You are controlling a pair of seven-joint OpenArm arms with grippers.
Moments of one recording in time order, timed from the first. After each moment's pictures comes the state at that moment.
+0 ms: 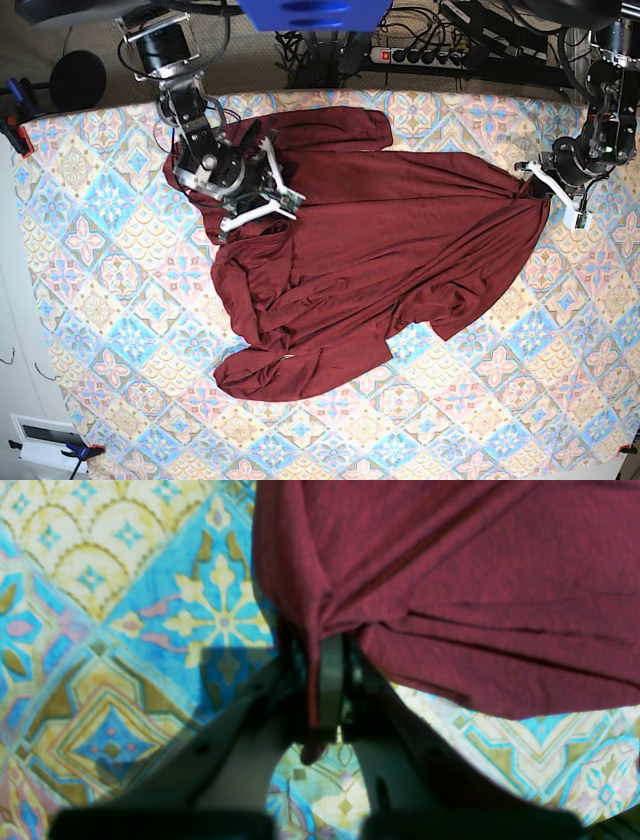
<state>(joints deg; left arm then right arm) 18.6 -44.6 -4.4 89.0 -49.1 -7.4 41.5 -1.9 10.5 -17.4 93.1 -15.5 41.8 -39.1</state>
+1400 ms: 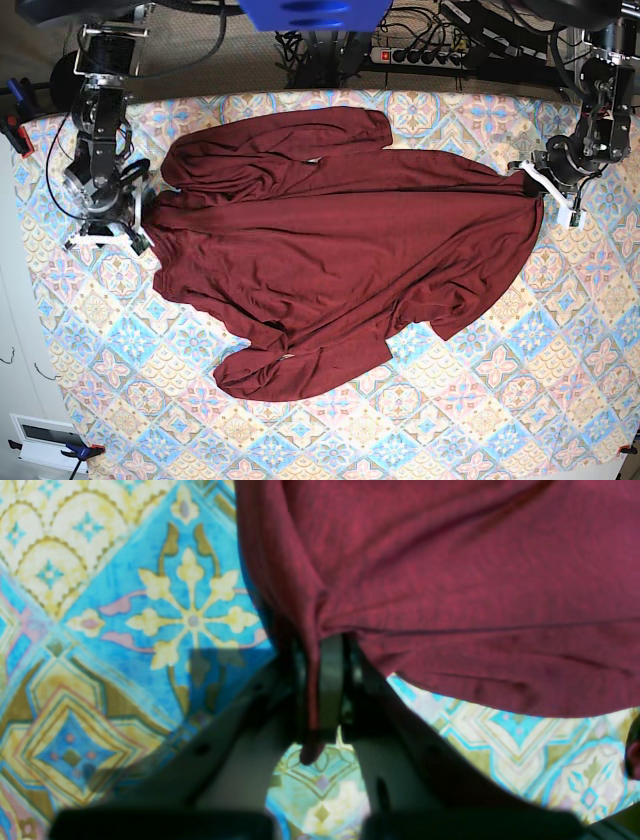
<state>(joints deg) 18.4 -42.2 -4.4 89.2 -49.1 -7.5 41.4 -3.4 16.9 12.8 95.4 -27.7 41.3 -38.7</state>
